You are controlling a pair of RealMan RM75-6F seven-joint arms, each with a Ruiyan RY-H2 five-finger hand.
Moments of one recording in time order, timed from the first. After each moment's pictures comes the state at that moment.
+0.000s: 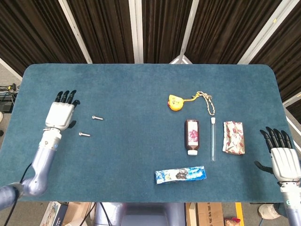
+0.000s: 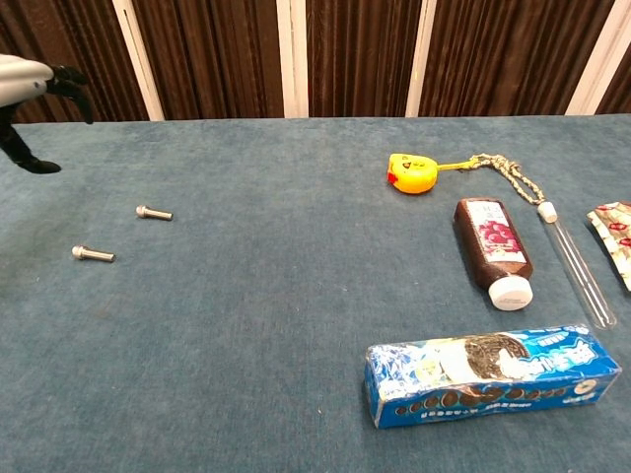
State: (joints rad) left arm -0.64 -1.38 -0.30 -1.51 0.94 1.03 0.72; right arm 0.13 -1.16 0.09 -1.48 -1.45 1.43 -0.01
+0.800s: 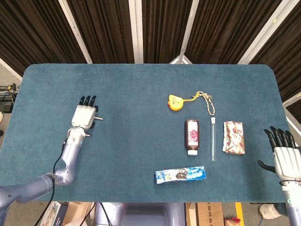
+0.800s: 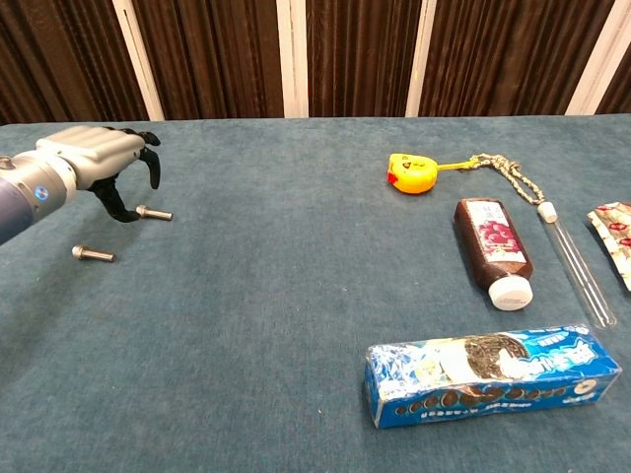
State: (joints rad) left arm -0.79 -1.75 -0.26 -1.04 0.94 0.95 0.63; right arm 0.13 -1.18 0.11 -1.46 -1.41 1.42 -0.02
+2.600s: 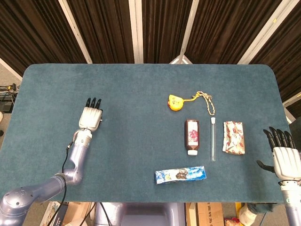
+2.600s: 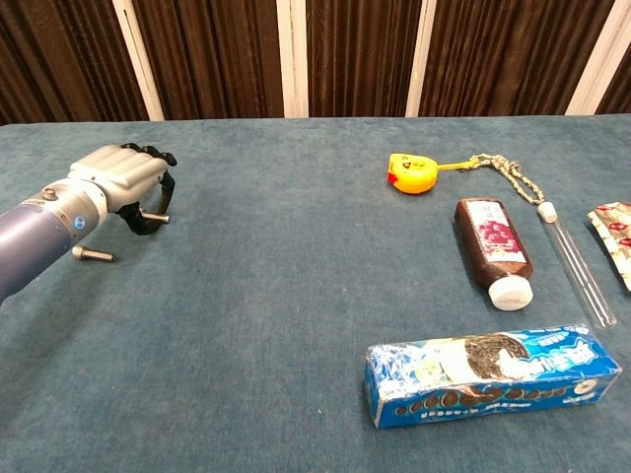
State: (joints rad) left arm -0.82 -1.90 -0.24 -0.79 1.01 0.94 0.61; right arm 0.13 -1.19 0.11 -1.45 -1.40 1.41 -0.01
